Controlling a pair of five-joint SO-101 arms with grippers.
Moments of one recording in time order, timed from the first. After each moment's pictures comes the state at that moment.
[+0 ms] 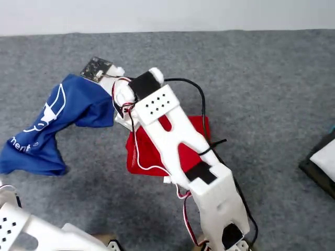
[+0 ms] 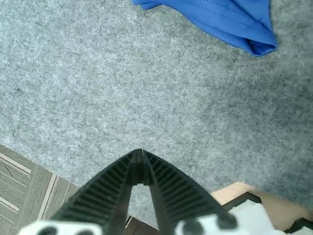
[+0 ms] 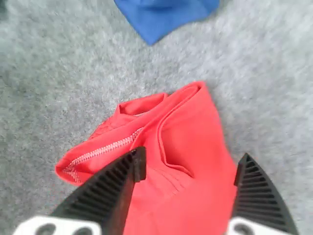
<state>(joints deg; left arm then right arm) -68.6 -52.7 39.3 96.7 -34.5 -40.4 32.1 -52.7 100.3 22.6</state>
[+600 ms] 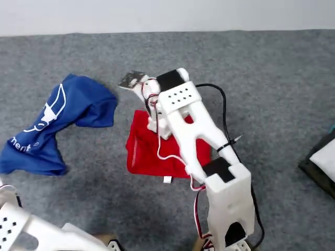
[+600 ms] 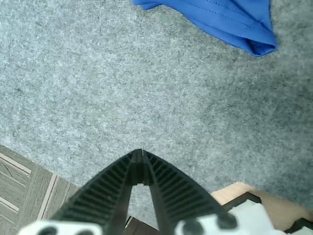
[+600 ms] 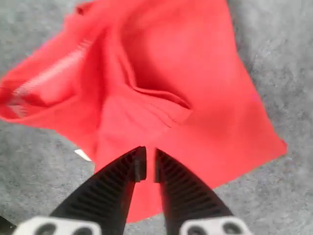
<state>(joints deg) -68.6 -52.7 39.3 96.7 -34.5 -29.5 29.4 -30.2 100.3 26.8</state>
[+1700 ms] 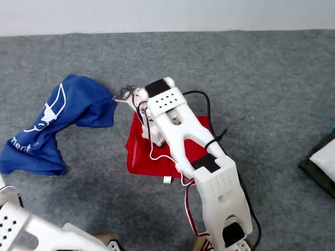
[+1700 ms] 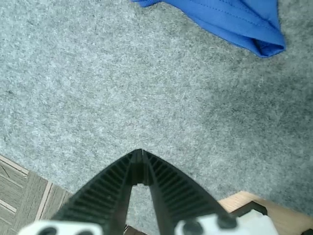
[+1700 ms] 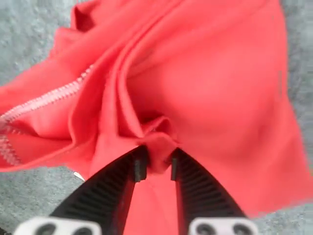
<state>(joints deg) -68.6 -52.7 45.3 91.0 -34.5 -33.0 38.3 -34.0 98.4 26.8</state>
